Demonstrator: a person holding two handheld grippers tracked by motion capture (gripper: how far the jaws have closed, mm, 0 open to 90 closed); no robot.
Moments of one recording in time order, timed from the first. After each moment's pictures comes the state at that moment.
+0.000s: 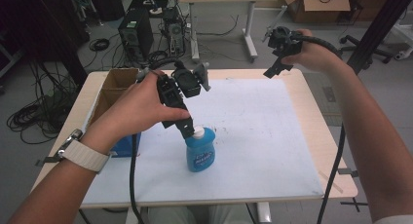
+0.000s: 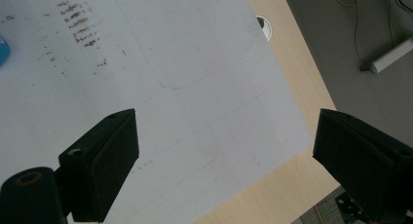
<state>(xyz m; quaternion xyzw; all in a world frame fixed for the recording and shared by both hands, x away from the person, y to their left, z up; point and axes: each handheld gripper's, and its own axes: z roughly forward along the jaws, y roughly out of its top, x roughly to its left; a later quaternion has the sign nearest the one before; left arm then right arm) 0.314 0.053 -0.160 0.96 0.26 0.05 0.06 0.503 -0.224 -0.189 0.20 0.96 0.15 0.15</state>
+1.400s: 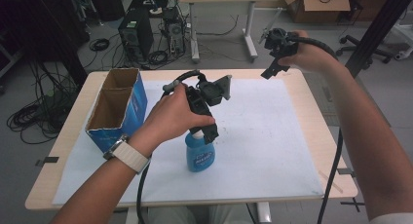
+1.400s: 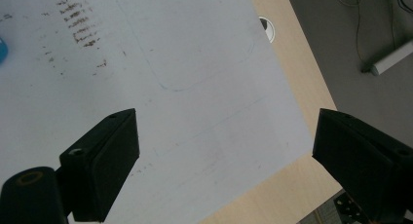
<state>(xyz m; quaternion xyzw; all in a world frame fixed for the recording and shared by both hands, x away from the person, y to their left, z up) 0.331 0.012 -0.206 0.96 0.28 0.03 0.05 0.505 -0.217 -0.194 0.19 0.96 0.14 0.15</state>
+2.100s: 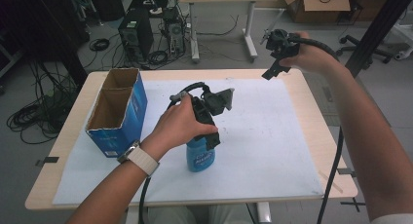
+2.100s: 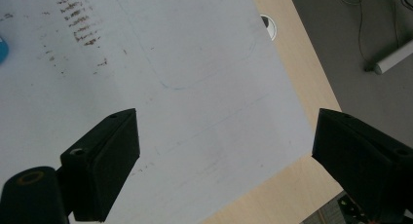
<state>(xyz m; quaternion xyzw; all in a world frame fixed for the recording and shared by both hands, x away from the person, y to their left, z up) 0.340 0.004 -0.247 0.96 0.28 0.02 0.03 0.505 -0.222 -0.197 0.19 0.96 0.15 0.15</state>
